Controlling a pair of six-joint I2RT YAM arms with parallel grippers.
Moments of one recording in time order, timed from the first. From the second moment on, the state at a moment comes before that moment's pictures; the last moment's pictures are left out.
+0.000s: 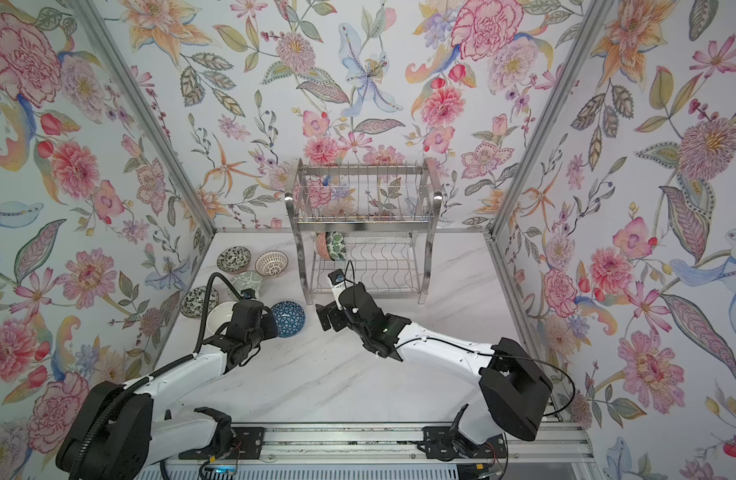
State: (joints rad) left arm -0.33 1.21 0.48 -0.06 -0.21 -0.48; right arm 0.95 1.49 0.97 0.07 0.24 0.18
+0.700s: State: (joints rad) left arm -0.63 1.35 0.67 -0.07 -0.07 -0.53; right arm 0.76 1.29 0.88 -0.03 0.24 0.23
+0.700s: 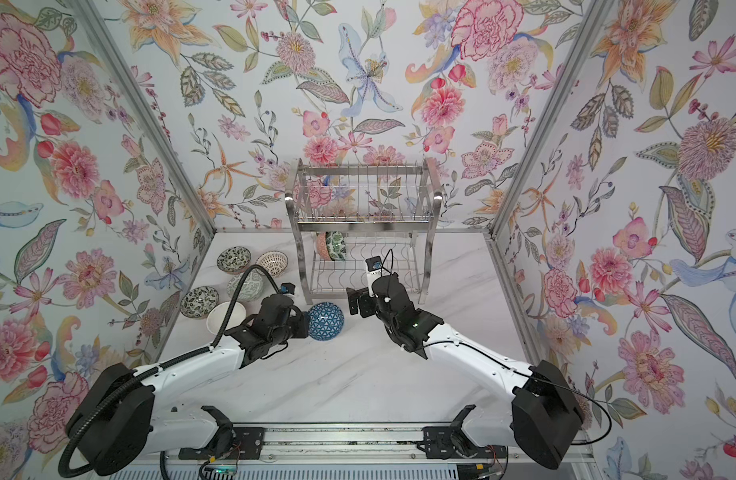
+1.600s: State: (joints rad) left arm -0.82 1.78 1.04 -0.08 -0.09 -0.49; right arm 0.55 1.11 0.80 -0.13 0.11 0.27
